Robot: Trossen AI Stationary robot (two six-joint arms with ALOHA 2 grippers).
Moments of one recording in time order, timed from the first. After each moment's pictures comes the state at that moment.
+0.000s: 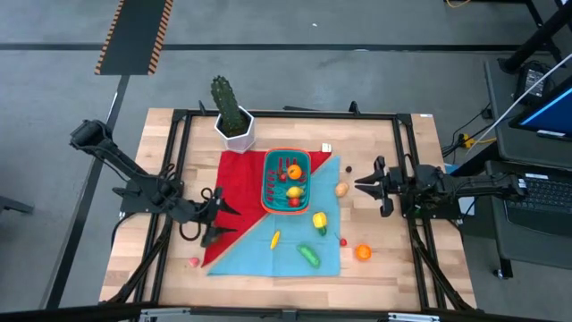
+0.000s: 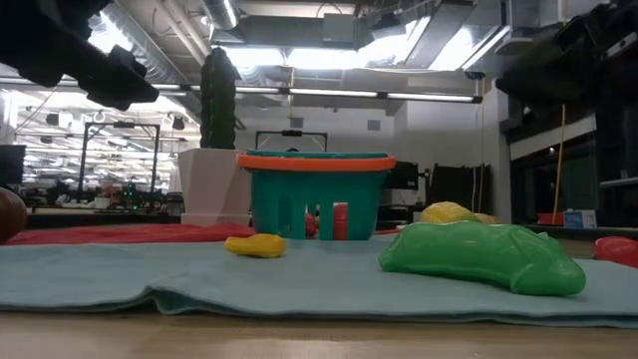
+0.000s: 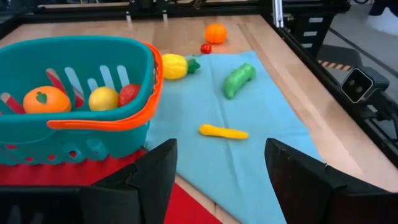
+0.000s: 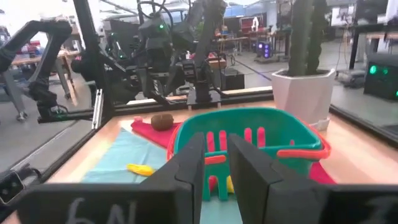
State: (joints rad) left arm -0.59 0.92 0.30 0.20 -0.46 -0.23; right arm 0.02 0.20 0.01 0.24 0.02 0.11
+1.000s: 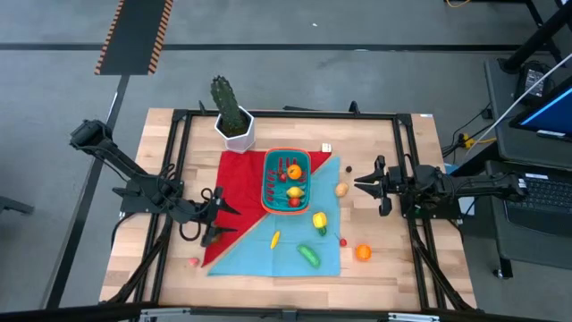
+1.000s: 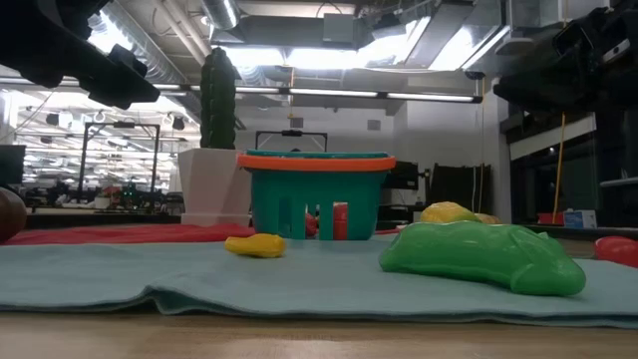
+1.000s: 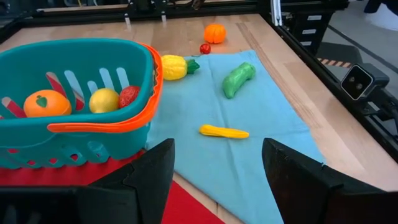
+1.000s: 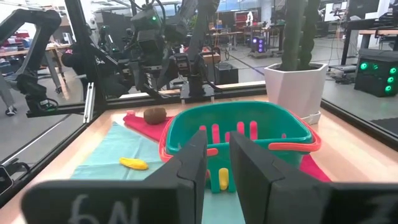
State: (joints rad) left arm -0.59 0.92 0.30 0.20 -0.46 -0.20; right arm 0.02 0.20 0.01 0.22 0.06 0.10
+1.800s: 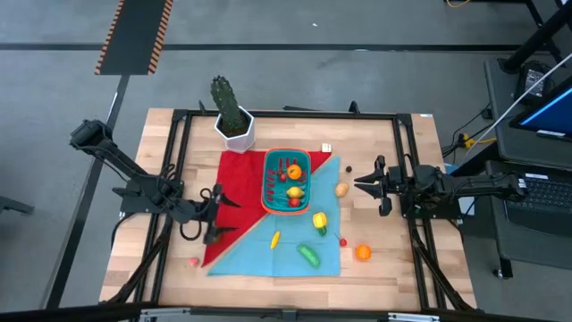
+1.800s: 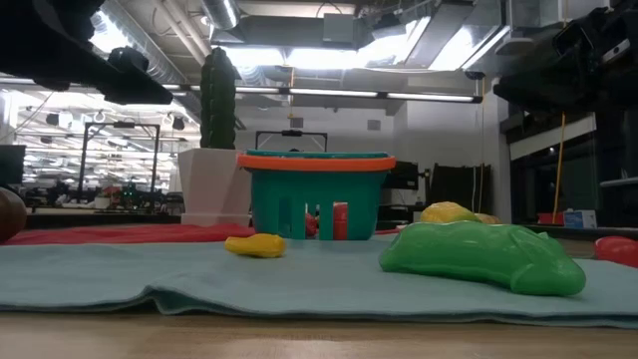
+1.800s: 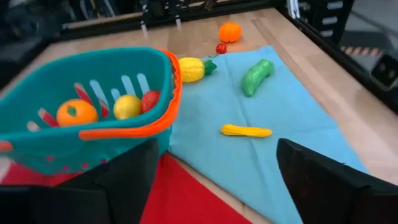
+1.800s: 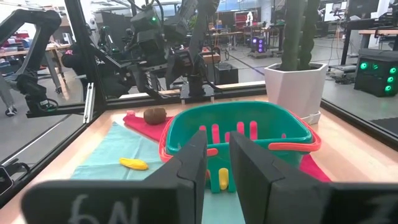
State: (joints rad) left arm -0.59 0.92 0.30 0.19 -0.53 -0.11; right arm 0.02 0.20 0.01 0.22 0.06 0.10
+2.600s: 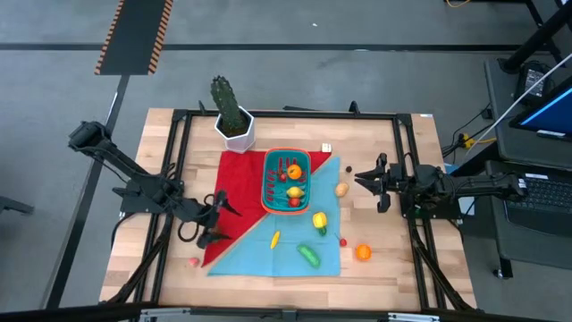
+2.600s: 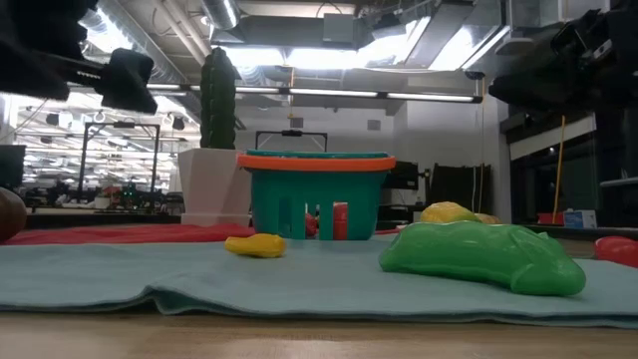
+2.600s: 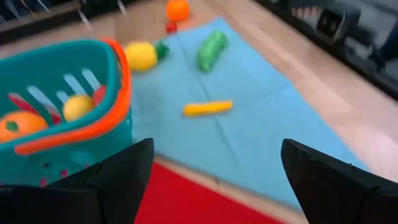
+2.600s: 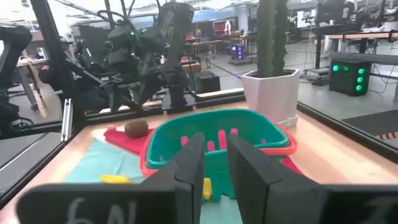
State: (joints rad) left arm -0.54 0.92 0.31 0.10 -0.29 0.03; right arm 0.02 0.20 0.01 0.24 0.14 0.13
